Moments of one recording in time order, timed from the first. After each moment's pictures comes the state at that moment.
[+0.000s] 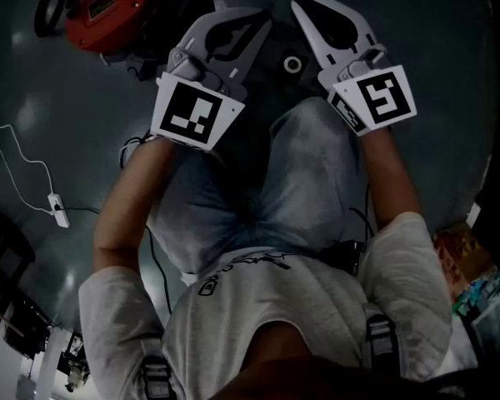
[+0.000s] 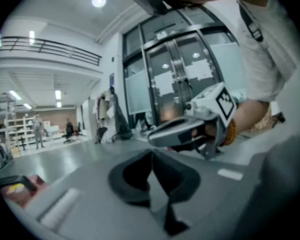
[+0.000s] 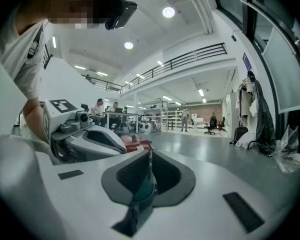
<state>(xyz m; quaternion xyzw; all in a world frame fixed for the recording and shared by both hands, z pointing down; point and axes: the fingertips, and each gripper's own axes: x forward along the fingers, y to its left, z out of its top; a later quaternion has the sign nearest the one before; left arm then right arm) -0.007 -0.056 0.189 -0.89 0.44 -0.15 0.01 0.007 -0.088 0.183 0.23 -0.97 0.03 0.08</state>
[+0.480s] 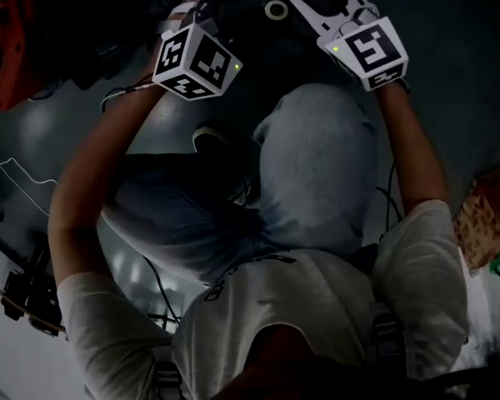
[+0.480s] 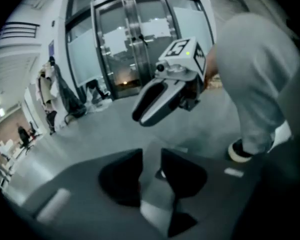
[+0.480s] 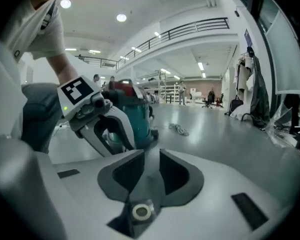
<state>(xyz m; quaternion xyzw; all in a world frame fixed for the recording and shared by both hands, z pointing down) 0.093 -0.054 0.430 -0.90 0.20 -0.38 0.04 0.113 -0.091 0.398 0.21 -0.95 0.06 0.22</state>
